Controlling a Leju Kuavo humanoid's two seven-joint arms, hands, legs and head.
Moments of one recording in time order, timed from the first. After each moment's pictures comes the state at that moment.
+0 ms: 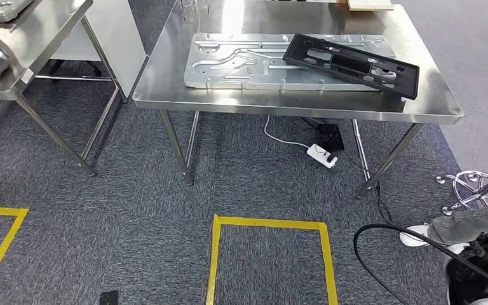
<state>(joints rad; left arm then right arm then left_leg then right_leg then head) -0.18 -0.16 1.56 -0.11 -1.14 0.42 -0.48 -0.20 -0.21 0.07 -2.40 0.25 -0.69 0.13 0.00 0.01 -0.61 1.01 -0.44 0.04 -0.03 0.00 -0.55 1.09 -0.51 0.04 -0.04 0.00</state>
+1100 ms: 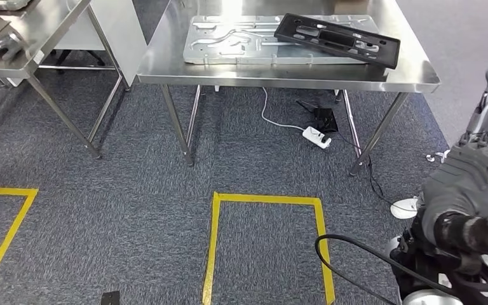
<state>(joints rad) -0.18 -0.16 1.56 -0.11 -1.15 0.43 -0.48 -0.30 -0.17 0.38 -2.32 0.39 -0.69 0.15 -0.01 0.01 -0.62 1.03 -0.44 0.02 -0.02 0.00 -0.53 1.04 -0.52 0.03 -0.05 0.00</state>
